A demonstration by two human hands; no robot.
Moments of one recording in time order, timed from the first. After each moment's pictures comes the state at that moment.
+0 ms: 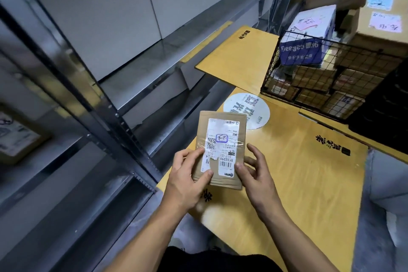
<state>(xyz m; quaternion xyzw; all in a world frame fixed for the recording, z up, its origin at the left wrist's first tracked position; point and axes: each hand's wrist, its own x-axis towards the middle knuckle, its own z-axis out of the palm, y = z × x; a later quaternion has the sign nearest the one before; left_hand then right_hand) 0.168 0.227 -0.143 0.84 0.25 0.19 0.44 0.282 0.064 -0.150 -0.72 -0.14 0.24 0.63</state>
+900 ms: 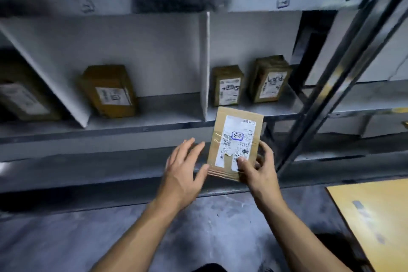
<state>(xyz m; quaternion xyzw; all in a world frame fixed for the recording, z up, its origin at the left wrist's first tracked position) -0.323 0.262 -0.098 0.75 0.57 0.28 0.16 -0.117 0.253 -0.117 -0.59 -0.41 0.43 0.55</state>
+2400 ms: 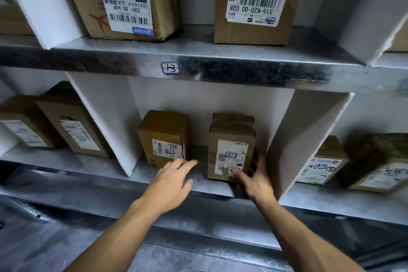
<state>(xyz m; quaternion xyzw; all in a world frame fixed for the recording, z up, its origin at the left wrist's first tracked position) -0.512 0.471 -0.097 0.72 0.67 0.12 0.12 -0.267 0.553 -0.162 -0.55 -0.57 0.45 0.42</state>
